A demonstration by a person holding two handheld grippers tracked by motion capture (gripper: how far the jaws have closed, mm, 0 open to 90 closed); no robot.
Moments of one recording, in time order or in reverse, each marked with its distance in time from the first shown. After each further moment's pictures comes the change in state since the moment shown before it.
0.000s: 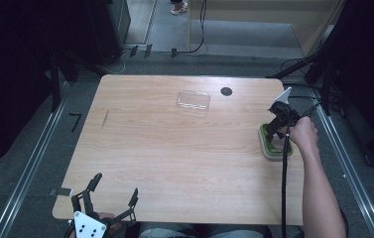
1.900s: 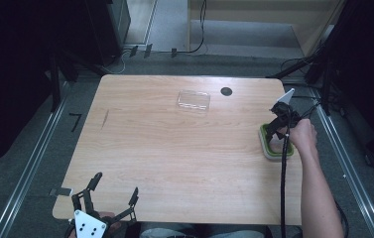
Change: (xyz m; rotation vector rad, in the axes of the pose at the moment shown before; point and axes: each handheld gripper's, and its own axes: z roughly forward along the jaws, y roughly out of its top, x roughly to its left) left arm 0.000 0.000 0.002 0.002 -0.004 -0.003; right arm -0.004 -0.003 0.004 -0.018 0.015 0.061
